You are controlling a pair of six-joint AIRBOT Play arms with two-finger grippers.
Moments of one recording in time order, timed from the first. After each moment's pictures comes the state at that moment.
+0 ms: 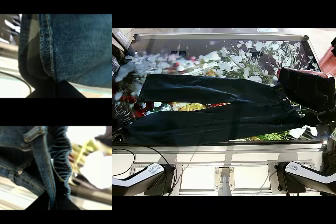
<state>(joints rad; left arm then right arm) 0.91 -1.20 1.03 1.37 -1.44 -0.95 -0.75 -1.27 0.95 -1.20 1.53 0.83</state>
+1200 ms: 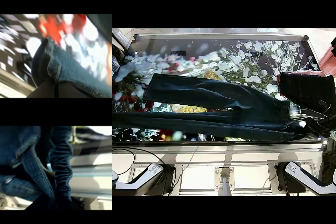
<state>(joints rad) 1.03 -1.08 1.15 1.16 -1.21 -1.11 -0.73 -1.11 0.90 -1.30 1.71 1.19</state>
